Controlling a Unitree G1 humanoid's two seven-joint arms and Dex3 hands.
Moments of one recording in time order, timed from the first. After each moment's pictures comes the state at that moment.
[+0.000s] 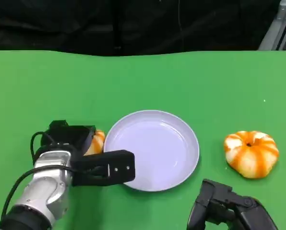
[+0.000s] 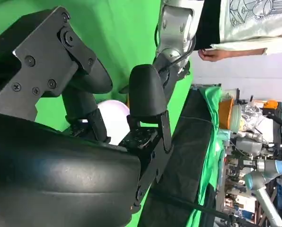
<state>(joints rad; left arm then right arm) -0.50 0.22 -0.50 0.58 0.90 0.30 -0.10 0.49 -0.07 0.33 -0.51 -0.05 -0.13 0.12</state>
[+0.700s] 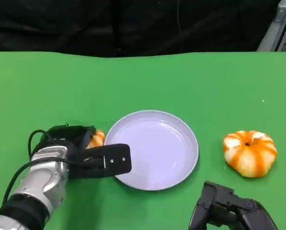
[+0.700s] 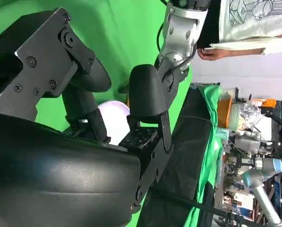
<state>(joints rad) -0.58 0.22 -0.50 0.75 0.78 0.23 -0.13 0.51 -0.07 0.33 -0.51 -0.05 -0.15 0.11</state>
